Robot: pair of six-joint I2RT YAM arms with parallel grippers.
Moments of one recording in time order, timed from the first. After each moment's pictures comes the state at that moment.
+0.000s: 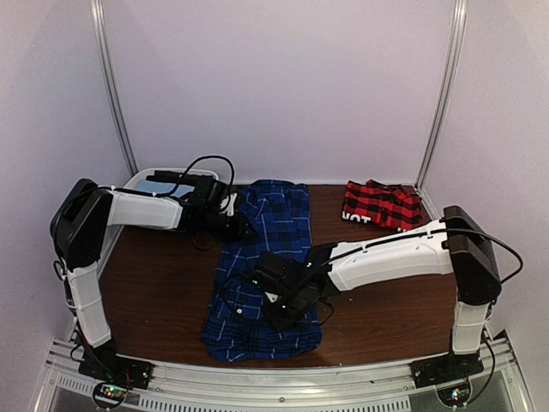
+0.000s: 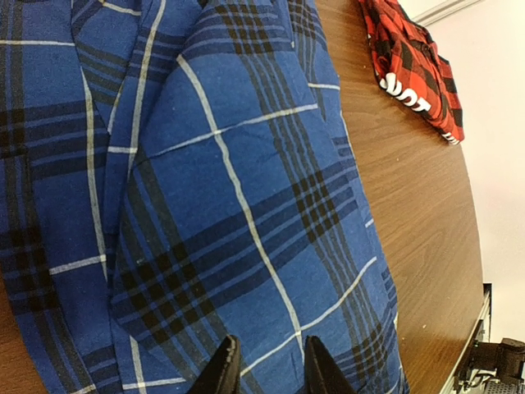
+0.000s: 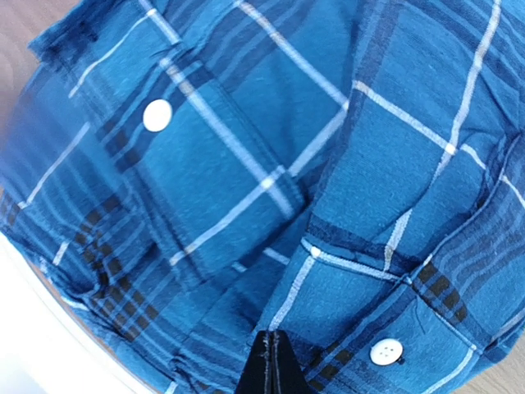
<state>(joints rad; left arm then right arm) -0.58 1.93 1.25 -0.08 0.36 -0.56 1.22 1.96 1.40 -0.65 0.05 0.54</state>
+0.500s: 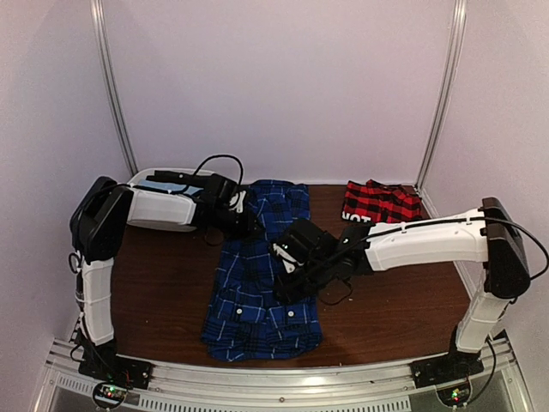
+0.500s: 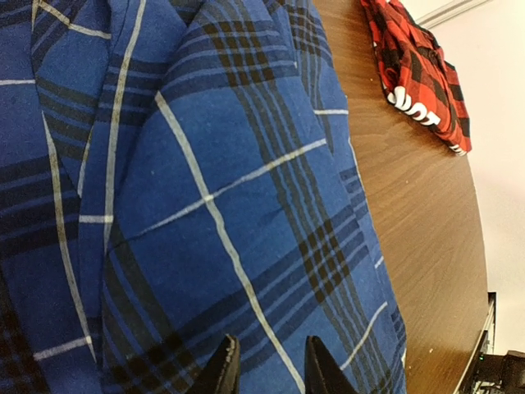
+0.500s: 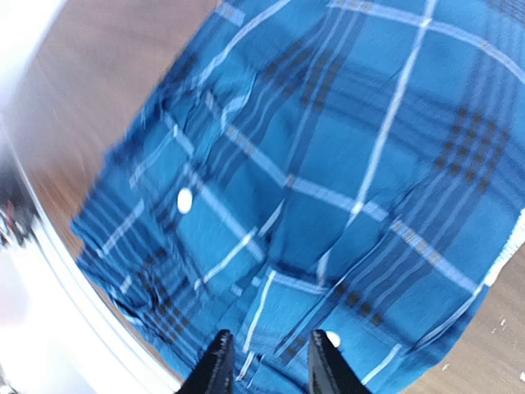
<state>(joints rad) -0.57 2.07 1.40 -0.09 0.37 -0.54 1.12 1.78 1.29 -0.51 -0.03 0.56</state>
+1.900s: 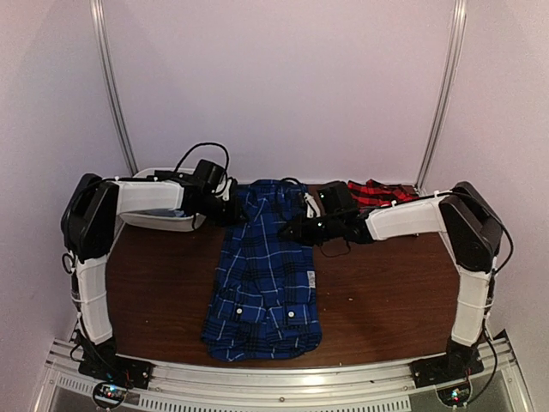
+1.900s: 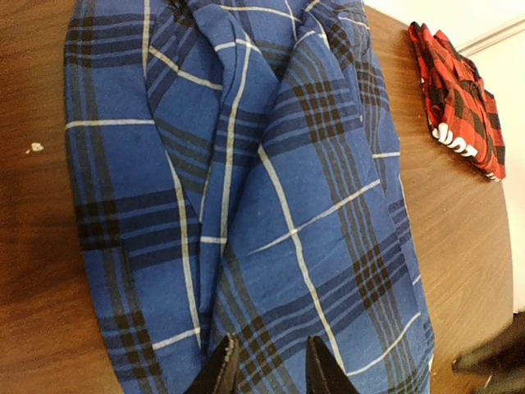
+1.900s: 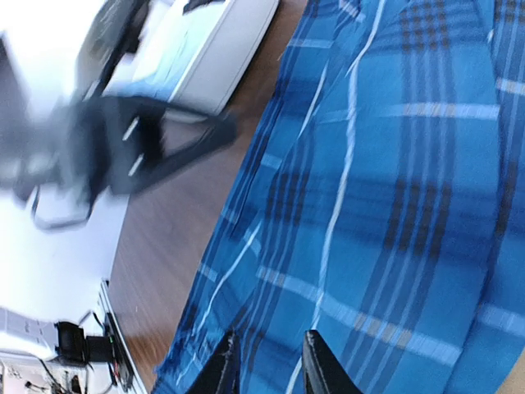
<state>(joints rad) -0.50 2.06 1.50 -0.27 0.28 -0.46 0.70 1.93 1.22 0.14 -0.39 0.71</state>
